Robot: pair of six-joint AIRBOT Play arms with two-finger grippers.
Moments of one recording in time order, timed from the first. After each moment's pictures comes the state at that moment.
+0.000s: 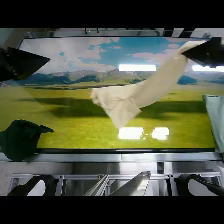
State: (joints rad) left arm 0.27 -0.95 1.21 -2.85 1.44 1.96; right arm -0.30 -1.18 1.39 -0.53 1.31 1.17
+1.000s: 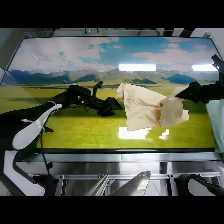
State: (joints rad) left arm -0.35 -1.88 1.26 -2.80 1.16 2.02; right arm -0.31 -1.17 1.06 -0.82 1.32 1.20
